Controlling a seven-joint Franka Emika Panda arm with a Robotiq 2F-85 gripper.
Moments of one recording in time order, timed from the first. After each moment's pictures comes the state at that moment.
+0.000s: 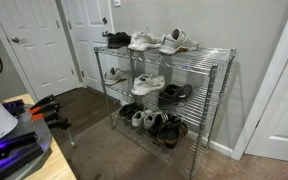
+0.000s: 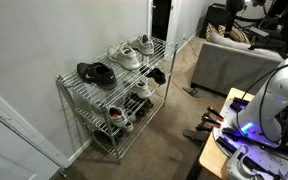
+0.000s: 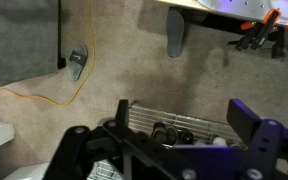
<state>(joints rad) -0.11 -0.69 -0.15 -2.42 -0.36 1.68 -0.36</state>
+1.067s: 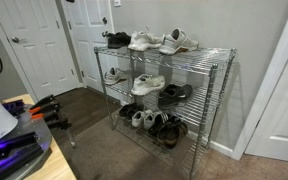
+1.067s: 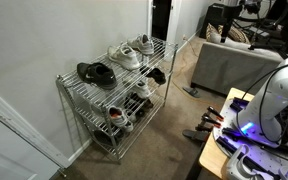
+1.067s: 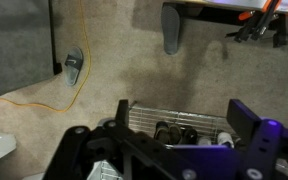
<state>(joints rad) -0.10 -0.68 -0.18 -2.49 -0.35 1.76 -0.28</state>
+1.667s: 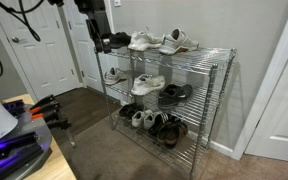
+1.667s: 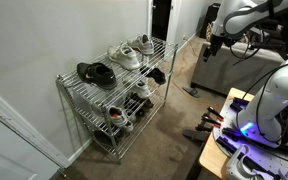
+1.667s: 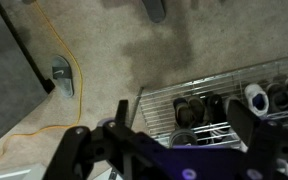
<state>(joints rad) -0.19 -0.48 -0.24 -2.74 -0.30 2.33 0.04</state>
